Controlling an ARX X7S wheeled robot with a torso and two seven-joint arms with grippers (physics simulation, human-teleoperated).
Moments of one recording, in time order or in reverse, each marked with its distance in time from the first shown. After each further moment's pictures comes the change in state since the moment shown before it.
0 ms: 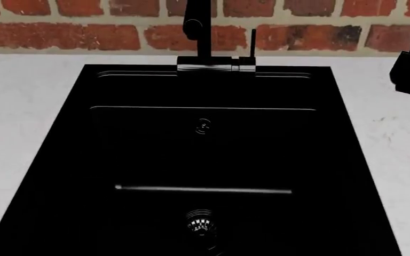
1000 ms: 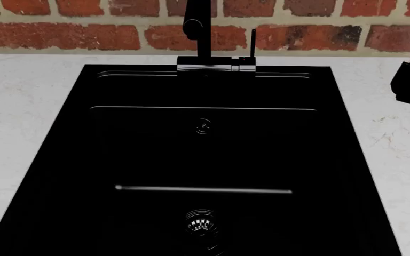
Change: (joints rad) left arm 0.183 0.009 -0.195 0.015 -0.257 -0.163 -0.382; right arm -0.058 0.014 0.001 -0.001 0.000 -0.050 0.001
